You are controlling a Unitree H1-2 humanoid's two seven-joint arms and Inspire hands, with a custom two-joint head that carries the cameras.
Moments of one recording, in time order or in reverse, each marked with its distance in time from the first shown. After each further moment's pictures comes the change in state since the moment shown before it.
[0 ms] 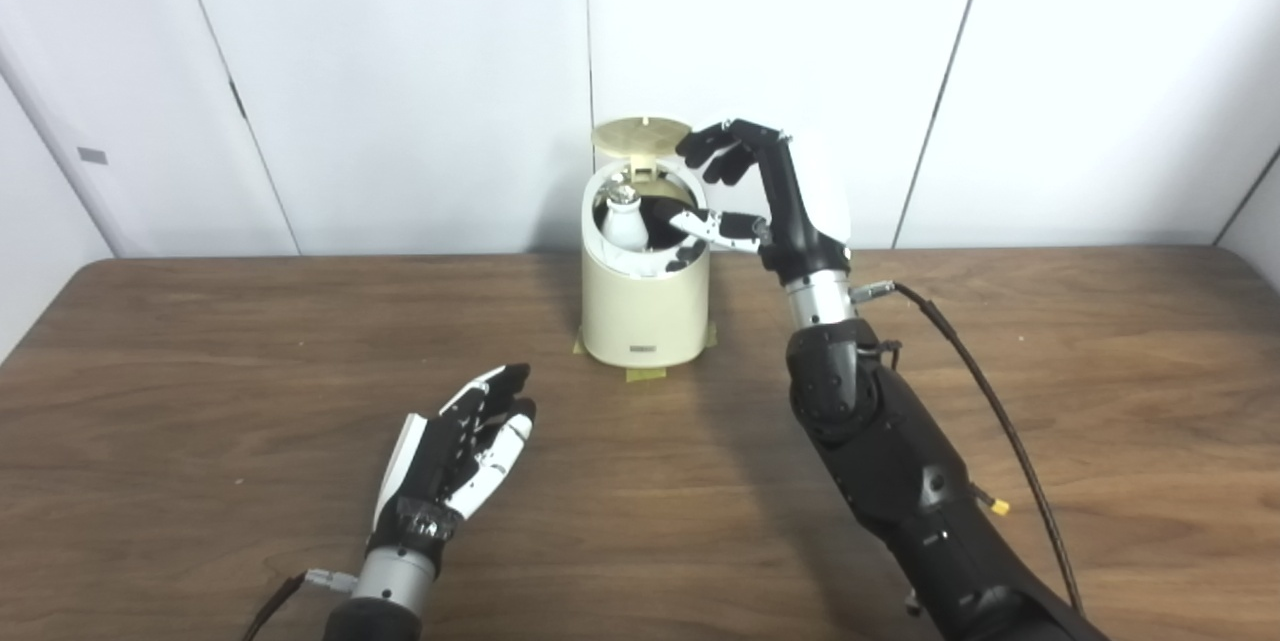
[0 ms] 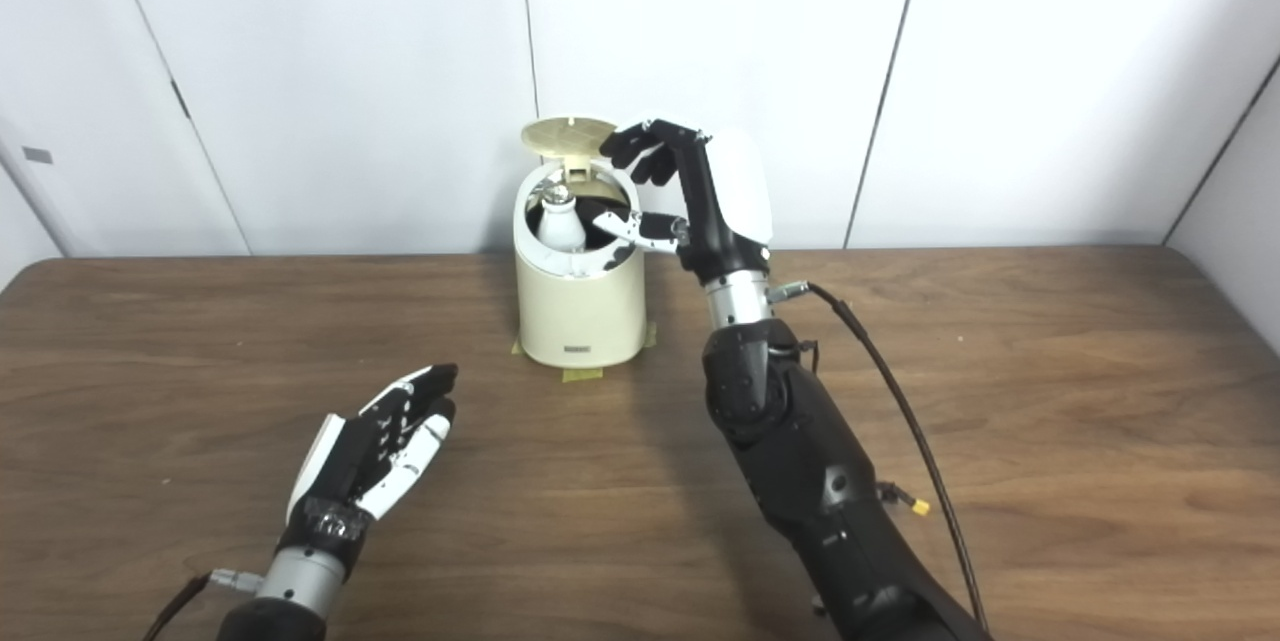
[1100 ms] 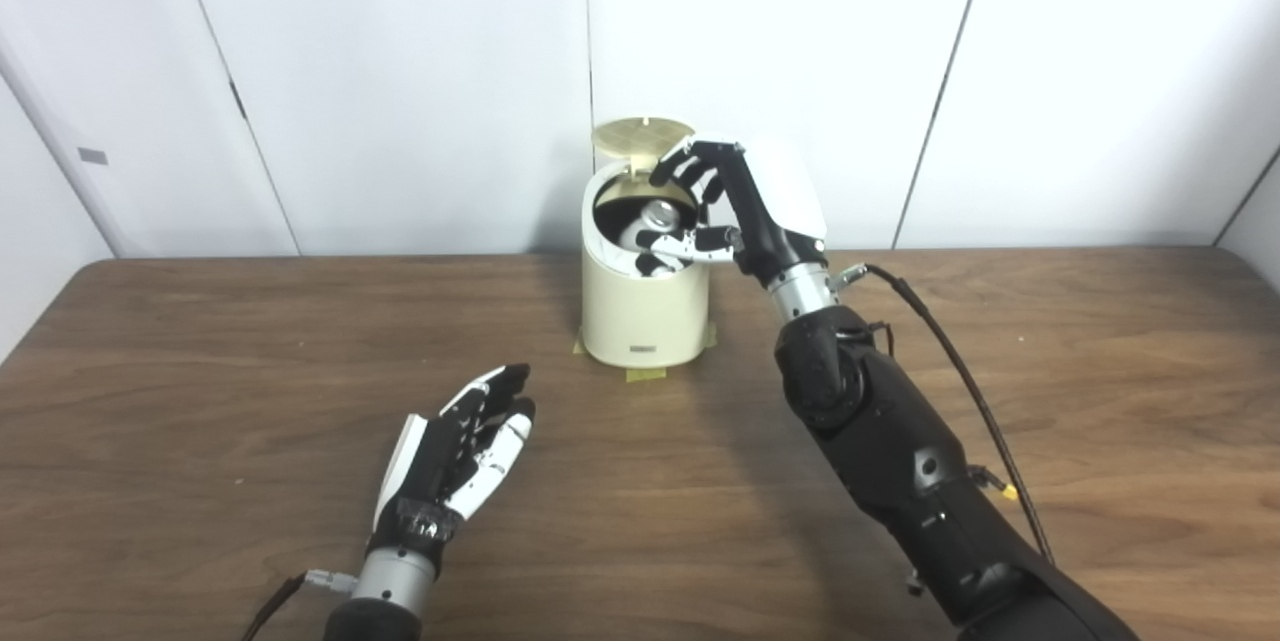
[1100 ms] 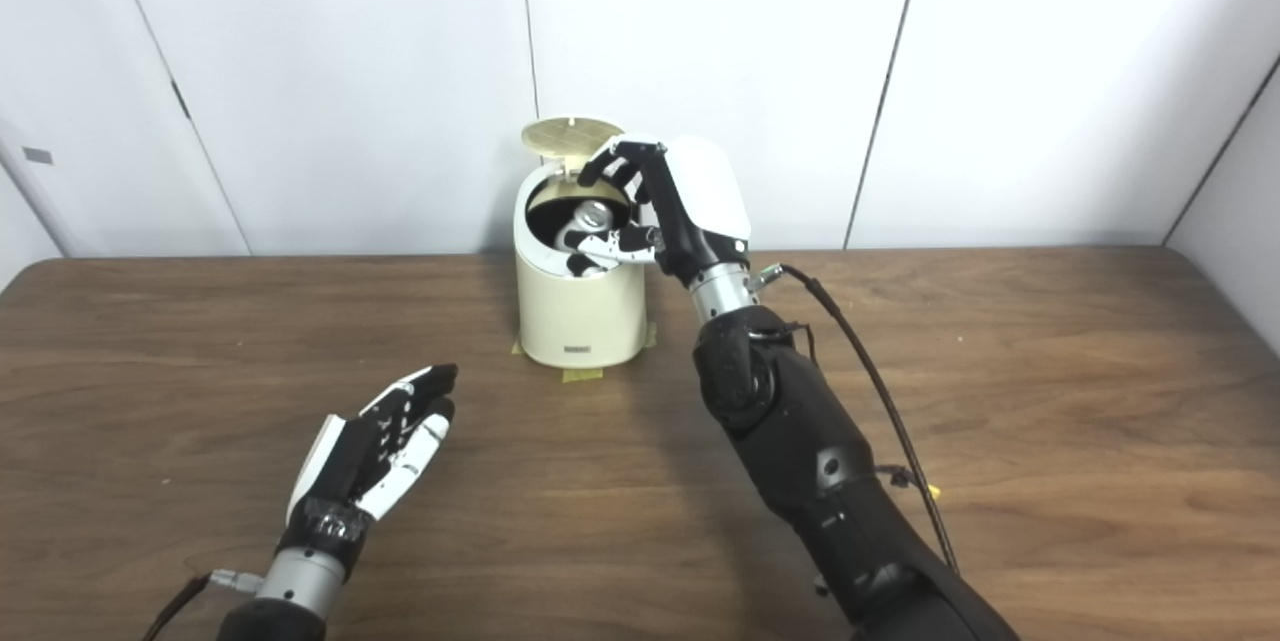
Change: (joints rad) left arm 0.001 0.002 -0.003 -0.002 0.003 0.000 -0.001; right arm -0.064 -0.024 0.075 0.071 -0.080 0.115 0.105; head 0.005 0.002
